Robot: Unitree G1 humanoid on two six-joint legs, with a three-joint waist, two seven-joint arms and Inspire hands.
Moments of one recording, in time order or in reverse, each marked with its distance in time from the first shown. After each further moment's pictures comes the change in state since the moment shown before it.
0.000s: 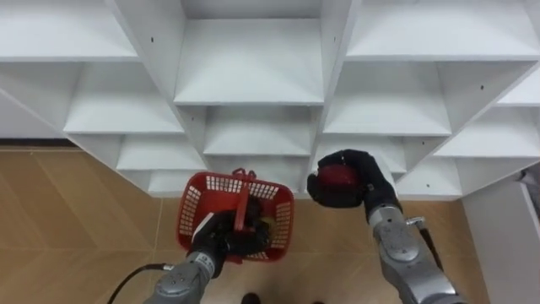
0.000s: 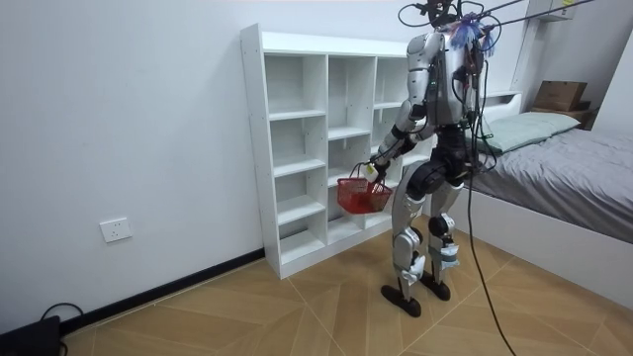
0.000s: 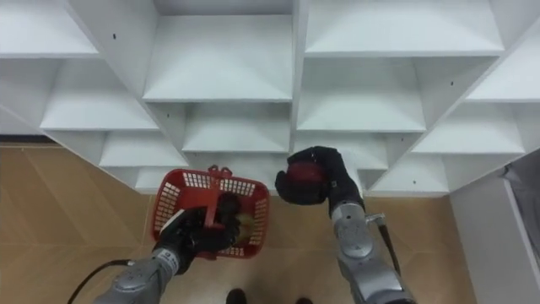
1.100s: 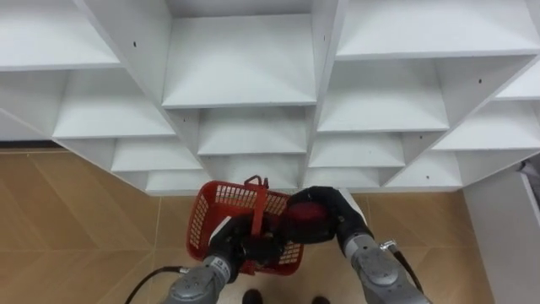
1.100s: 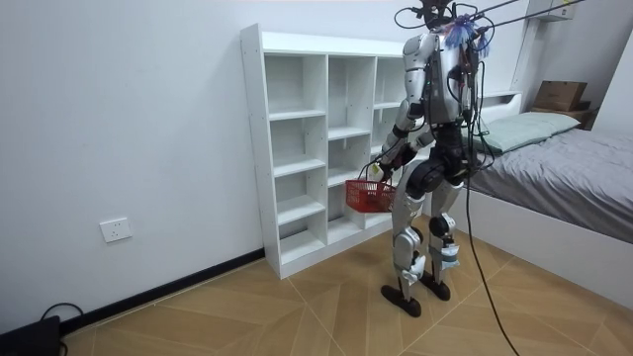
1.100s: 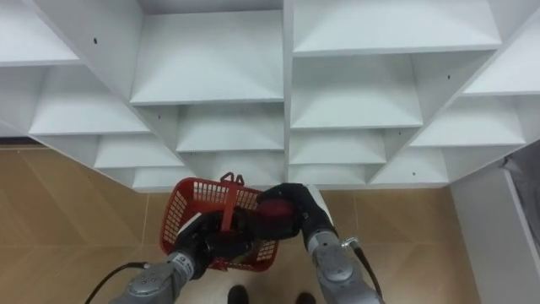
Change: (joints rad) left arm 0.006 -0.047 -0.066 -0.002 -0.009 -0.001 -0.024; right arm 0.019 0.080 0.064 0.088 0.002 0.000 0.139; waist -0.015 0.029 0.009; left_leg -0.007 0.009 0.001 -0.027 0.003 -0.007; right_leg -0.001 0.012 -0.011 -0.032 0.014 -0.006
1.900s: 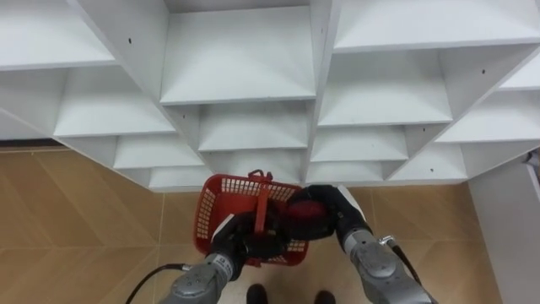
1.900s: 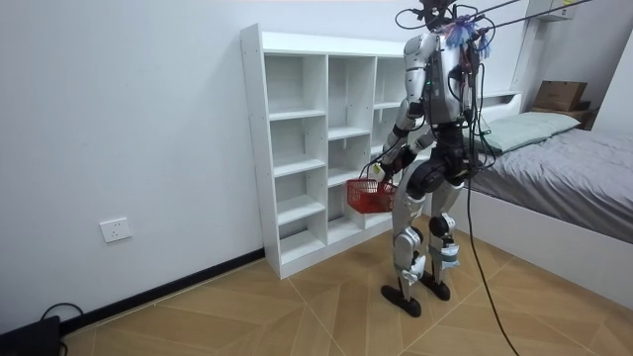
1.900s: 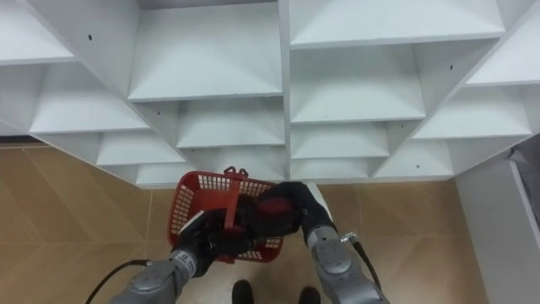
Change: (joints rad) left arm -0.015 0.009 -0.029 0.000 -0.031 0.000 0.000; right arm -0.054 0.004 0.006 0.070 0.006 0.014 0.001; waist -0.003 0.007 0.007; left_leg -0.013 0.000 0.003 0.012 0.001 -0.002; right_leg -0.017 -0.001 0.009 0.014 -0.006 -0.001
